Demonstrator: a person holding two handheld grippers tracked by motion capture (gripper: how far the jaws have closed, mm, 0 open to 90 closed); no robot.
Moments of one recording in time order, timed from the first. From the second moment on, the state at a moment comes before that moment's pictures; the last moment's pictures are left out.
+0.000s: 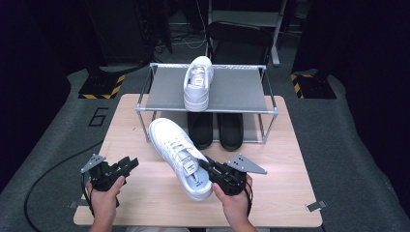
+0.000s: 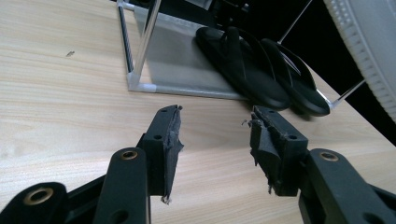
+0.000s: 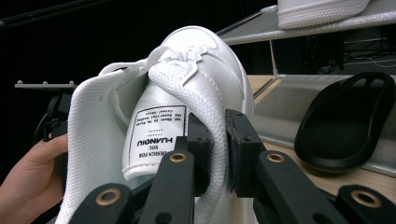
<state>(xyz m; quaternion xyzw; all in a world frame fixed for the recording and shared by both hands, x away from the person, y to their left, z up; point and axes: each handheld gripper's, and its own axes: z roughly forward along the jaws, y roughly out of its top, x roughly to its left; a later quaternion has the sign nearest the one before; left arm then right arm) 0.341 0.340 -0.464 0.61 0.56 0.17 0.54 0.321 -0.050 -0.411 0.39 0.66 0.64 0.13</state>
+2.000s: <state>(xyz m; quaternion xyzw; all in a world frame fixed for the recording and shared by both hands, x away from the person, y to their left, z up) 0.337 0.349 -0.465 0.60 0.56 0.17 0.54 0.327 -0.148 -0.364 0.45 0.57 0.65 0.23</state>
